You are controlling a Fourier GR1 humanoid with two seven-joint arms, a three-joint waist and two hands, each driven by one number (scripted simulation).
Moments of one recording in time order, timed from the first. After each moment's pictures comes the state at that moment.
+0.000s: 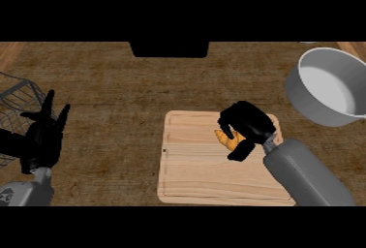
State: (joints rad) left arm -0.11 0.40 -0.08 -1.41 0.43 0.32 -0.05; right arm -0.51 -0.33 0.52 -1.18 0.75 0.04 -0.17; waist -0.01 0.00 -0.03
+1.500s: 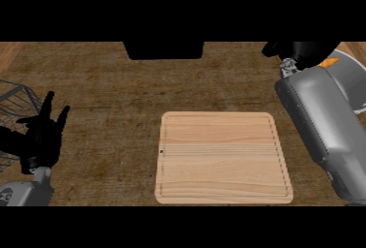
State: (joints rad) left arm -0.11 0.41 -0.09 -1.39 0.45 0.35 -0.02; right arm -0.92 -0.28 0.14 -1.06 1.39 -0.21 1.09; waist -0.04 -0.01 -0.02
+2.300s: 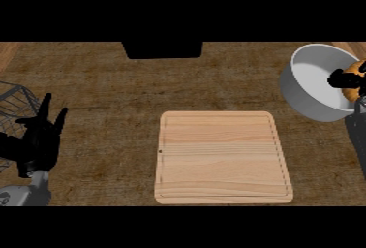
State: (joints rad) left arm -0.09 0.41 -0.09 -1.42 0.46 0.35 -0.04; right arm -0.56 -0.47 -0.06 -1.27 1.24 -0.27 0.94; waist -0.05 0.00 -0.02
